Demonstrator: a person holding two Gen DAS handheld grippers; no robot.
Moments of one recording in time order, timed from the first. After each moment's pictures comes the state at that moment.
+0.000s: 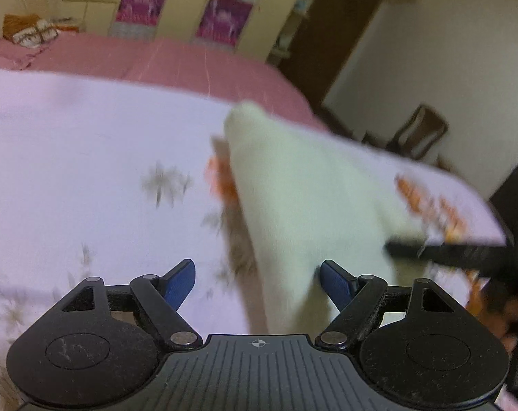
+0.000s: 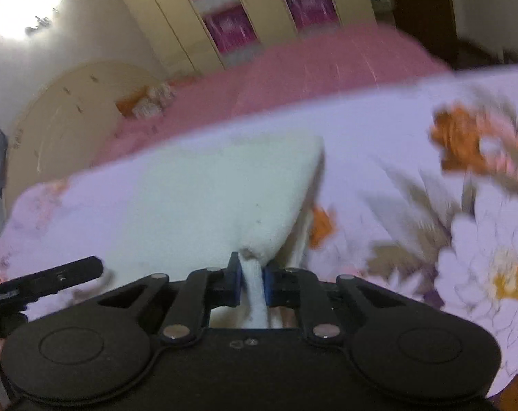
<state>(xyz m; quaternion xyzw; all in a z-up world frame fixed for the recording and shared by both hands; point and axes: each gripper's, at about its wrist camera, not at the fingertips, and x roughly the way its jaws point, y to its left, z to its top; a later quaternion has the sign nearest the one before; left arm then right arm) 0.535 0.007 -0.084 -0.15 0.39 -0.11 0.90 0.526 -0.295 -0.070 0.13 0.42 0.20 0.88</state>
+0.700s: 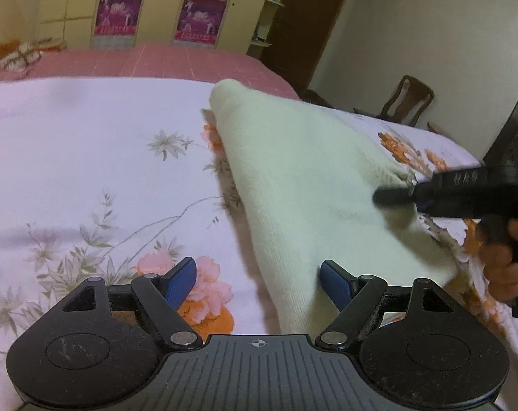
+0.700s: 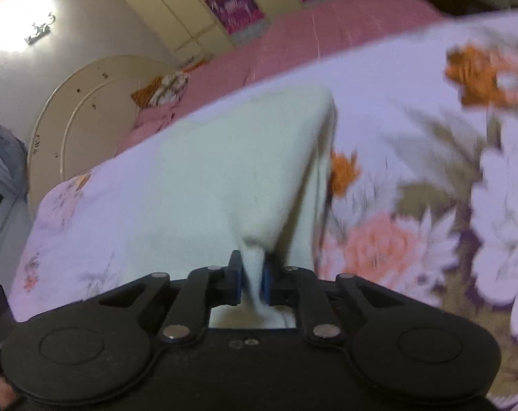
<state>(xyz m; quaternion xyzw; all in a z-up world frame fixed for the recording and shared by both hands) 0.473 0.014 -0.082 -0.09 0.38 -0.14 0.91 0.509 -0.301 -0.077 0.19 0.44 0.23 0.85</state>
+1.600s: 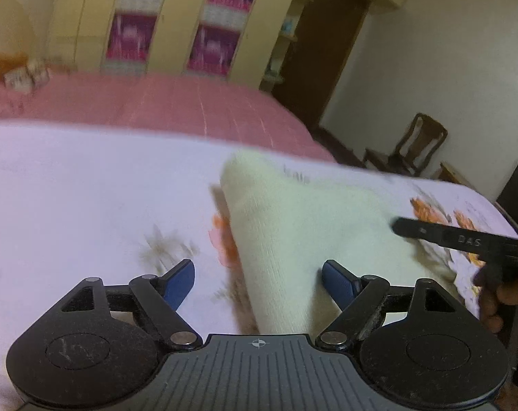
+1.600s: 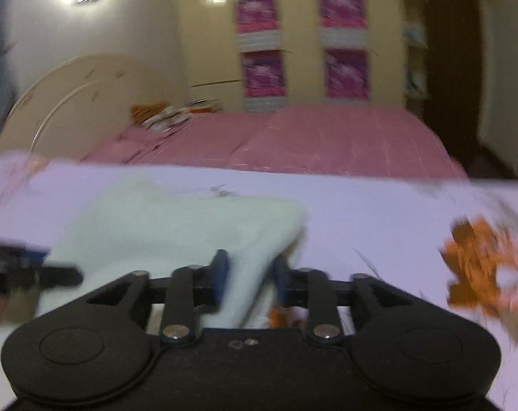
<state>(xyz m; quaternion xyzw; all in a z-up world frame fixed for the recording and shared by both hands) 0.561 0.011 -0.073 -0.11 0.31 -0.11 0.94 0.557 -0.289 -0.073 0.03 0.30 0.19 0.94</state>
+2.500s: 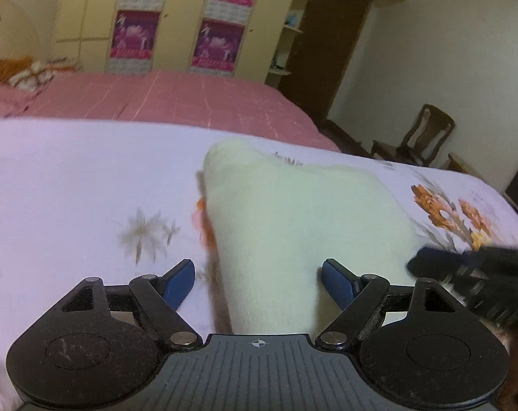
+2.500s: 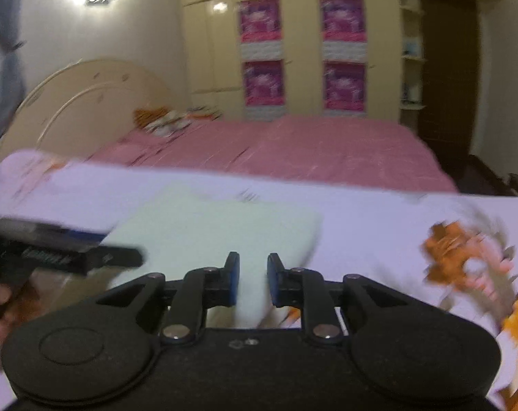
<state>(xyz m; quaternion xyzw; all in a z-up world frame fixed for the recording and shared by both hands) 0.554 -0.014 -0.073 -0.11 0.34 -0.10 0.93 0.492 -0.251 -0.067 -0.07 0.29 0.21 0.93</state>
